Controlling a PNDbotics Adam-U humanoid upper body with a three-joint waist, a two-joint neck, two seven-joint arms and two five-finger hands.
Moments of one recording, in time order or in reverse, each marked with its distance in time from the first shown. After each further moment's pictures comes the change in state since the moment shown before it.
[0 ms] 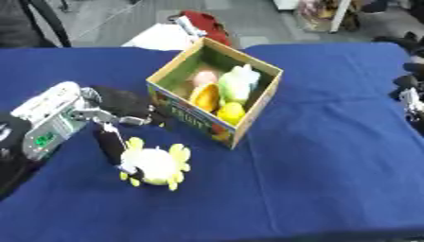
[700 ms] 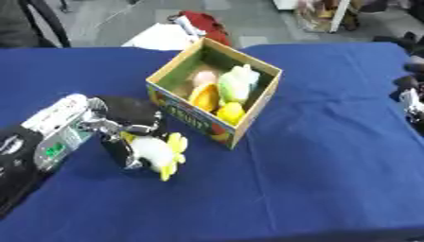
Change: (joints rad) left arm -0.028 -0.020 0.058 -0.074 -0.002 0.020 0.147; right arm 0.004 0.000 -0.001 0.001 0.002 0.001 -0.001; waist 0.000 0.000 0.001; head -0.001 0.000
